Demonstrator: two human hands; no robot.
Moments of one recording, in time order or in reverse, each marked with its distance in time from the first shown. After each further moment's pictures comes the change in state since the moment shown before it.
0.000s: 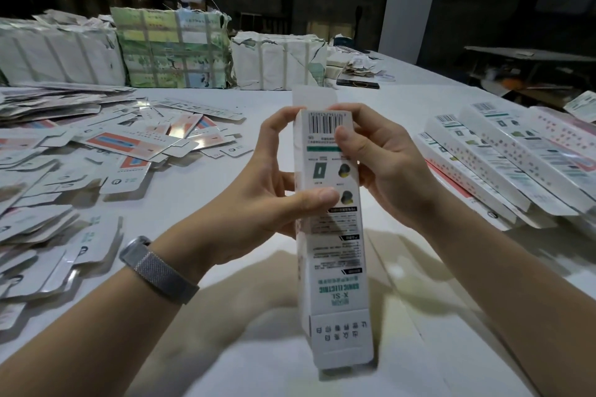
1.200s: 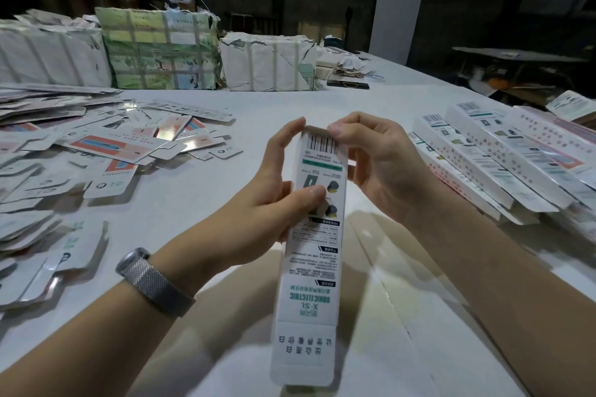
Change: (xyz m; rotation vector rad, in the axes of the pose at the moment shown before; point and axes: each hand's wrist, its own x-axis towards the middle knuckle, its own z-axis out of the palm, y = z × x) left_hand 0.000 -0.008 0.012 0.119 0.058 -0.063; right_hand 0.008 0.001 -0.006 0.244 0.157 0.124
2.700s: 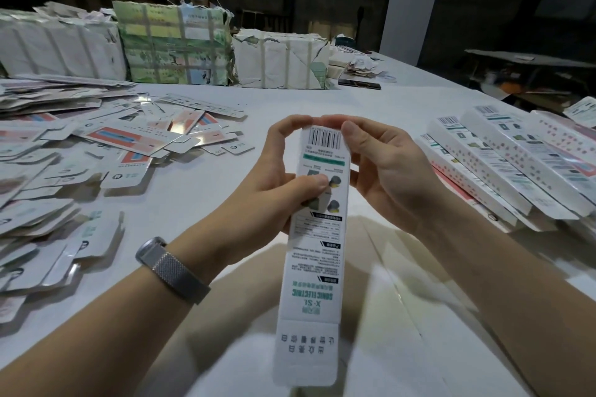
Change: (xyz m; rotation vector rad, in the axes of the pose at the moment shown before) left_hand 0.001 0.001 -0.005 -0.160 0.054 0.061; right_hand -0.003 0.008 0.006 0.071 -0.062 0.018
